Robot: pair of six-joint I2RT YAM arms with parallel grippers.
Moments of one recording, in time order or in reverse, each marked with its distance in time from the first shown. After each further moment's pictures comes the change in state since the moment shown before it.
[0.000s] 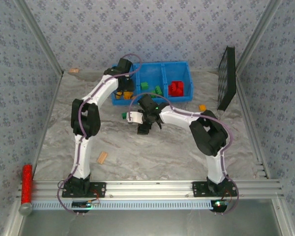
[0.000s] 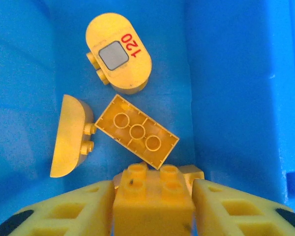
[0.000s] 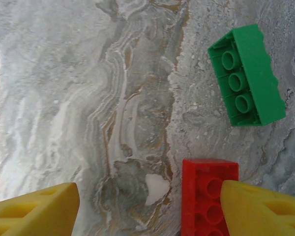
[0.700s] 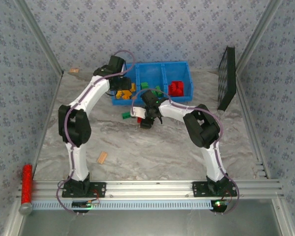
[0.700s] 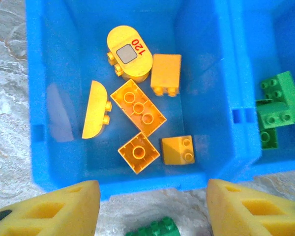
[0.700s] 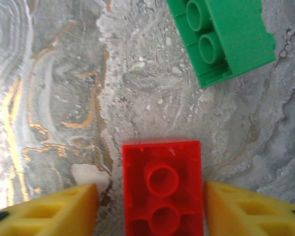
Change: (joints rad) left arm 0.025 -0.260 -0.193 0.026 0.047 0.005; right arm -0.082 0.151 0.127 -0.063 -0.013 -0.006
